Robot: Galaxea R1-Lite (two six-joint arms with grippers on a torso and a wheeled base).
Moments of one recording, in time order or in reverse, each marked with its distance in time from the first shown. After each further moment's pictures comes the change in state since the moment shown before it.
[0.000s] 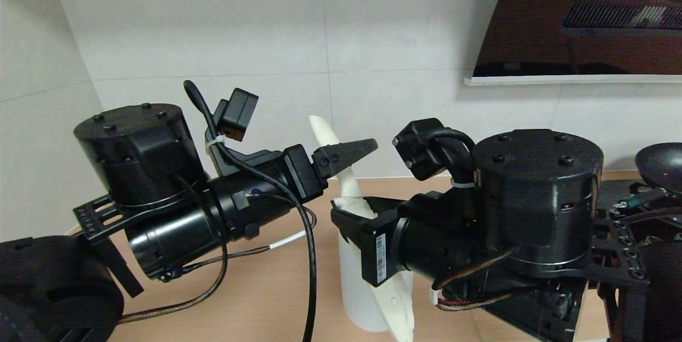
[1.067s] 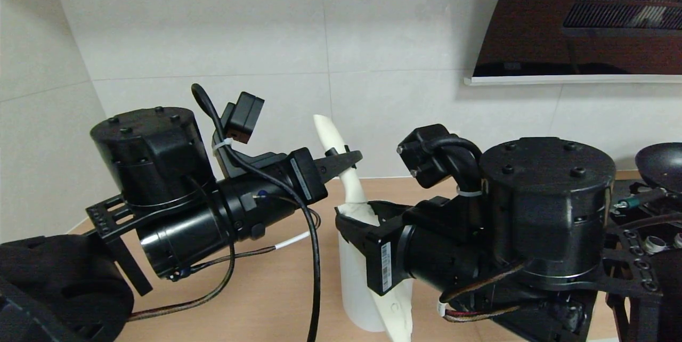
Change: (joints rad) left arm 0.000 0.017 -0.003 0.006 0.010 0.016; right arm 0.007 -0.018 0.031 -0.009 -0.024 -0.003
